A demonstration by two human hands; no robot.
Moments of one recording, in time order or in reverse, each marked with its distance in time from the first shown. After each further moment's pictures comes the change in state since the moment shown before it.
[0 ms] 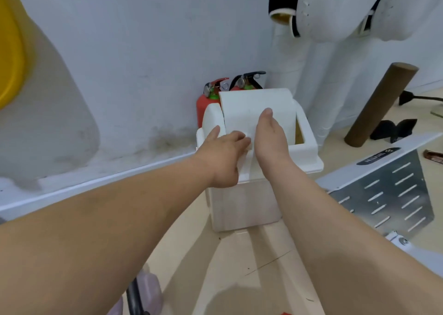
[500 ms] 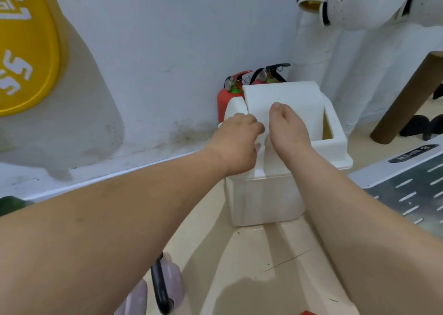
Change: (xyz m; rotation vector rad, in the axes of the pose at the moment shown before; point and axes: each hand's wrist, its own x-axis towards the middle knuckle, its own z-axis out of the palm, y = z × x) left_hand -0.006 -0.023 -0.005 -0.085 0.264 0.019; right_hand 0.011 0.000 0.016 -0.311 -0.001 -0.196
